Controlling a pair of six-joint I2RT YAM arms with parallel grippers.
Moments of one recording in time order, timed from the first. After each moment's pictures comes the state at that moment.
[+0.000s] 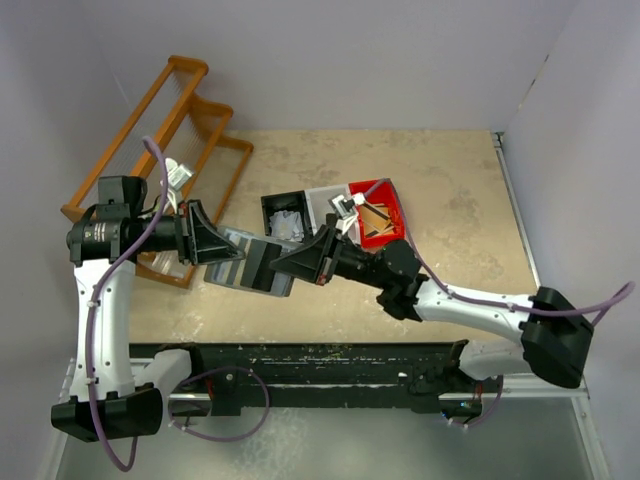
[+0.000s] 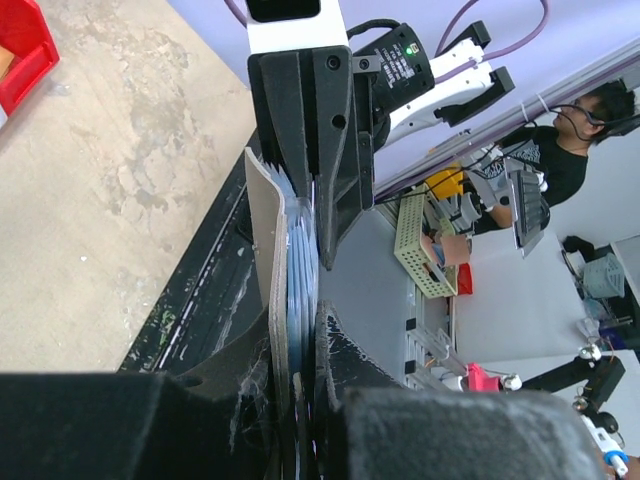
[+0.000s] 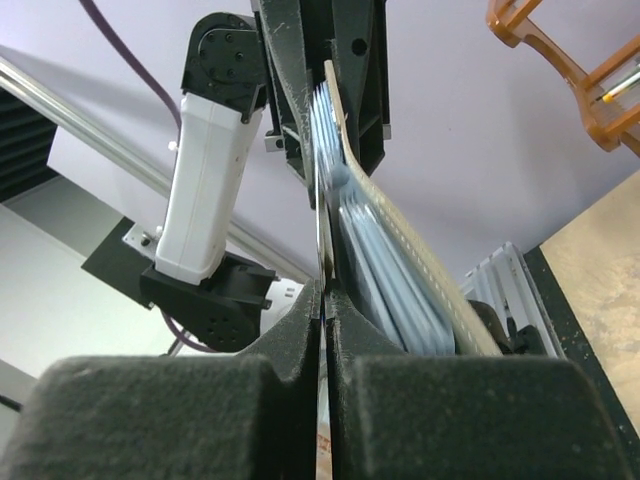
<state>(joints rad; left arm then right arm) 0.11 1.04 1.34 -1.28 1.49 0.16 1.02 1.32 0.74 0.97 -0.33 1.14</state>
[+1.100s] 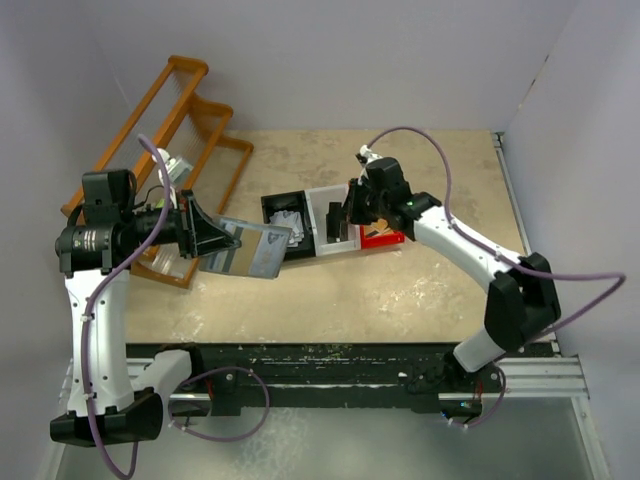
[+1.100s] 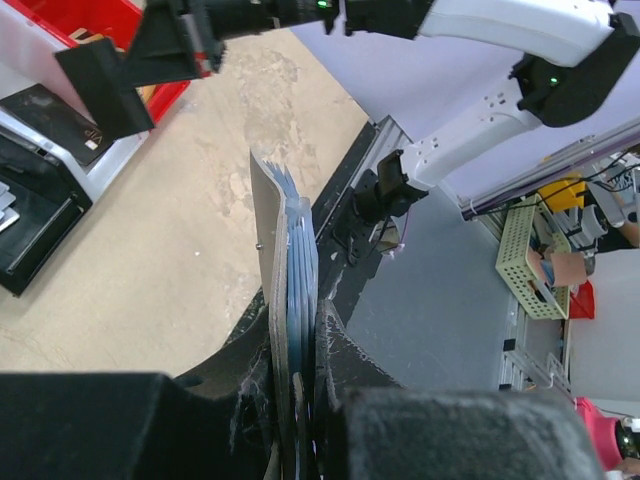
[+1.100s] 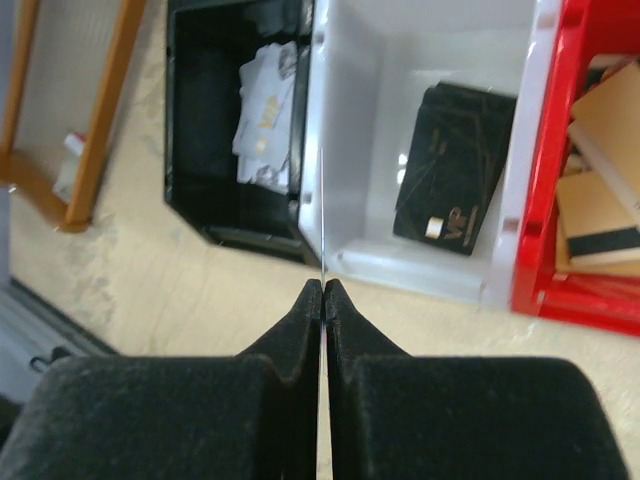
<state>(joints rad) 0.11 1.01 1.42 -1.18 1.26 0.11 0.55 1.52 1.19 -0.33 -0.14 0.54</state>
